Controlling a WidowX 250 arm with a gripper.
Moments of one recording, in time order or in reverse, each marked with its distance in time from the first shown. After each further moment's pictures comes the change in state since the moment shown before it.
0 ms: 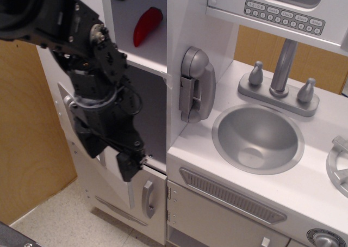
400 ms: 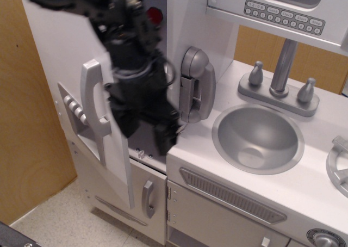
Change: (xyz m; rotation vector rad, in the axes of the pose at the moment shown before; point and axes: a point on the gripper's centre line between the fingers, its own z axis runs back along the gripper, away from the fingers) arm 0.044 -0.019 0.007 -0.066 0.003 0.048
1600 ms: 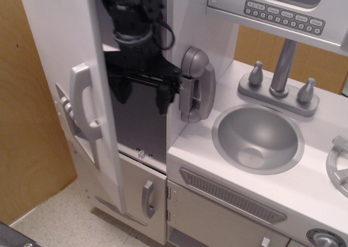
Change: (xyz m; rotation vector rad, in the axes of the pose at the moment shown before) arm 0.030 0.048 0.016 0.105 -0.082 0.255
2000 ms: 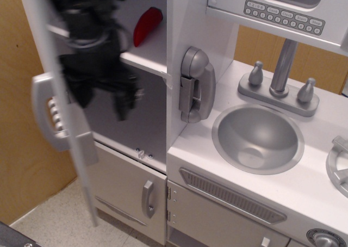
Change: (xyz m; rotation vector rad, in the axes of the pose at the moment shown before) arm -0.032 0.049 0.006 0.029 0.005 -0.025
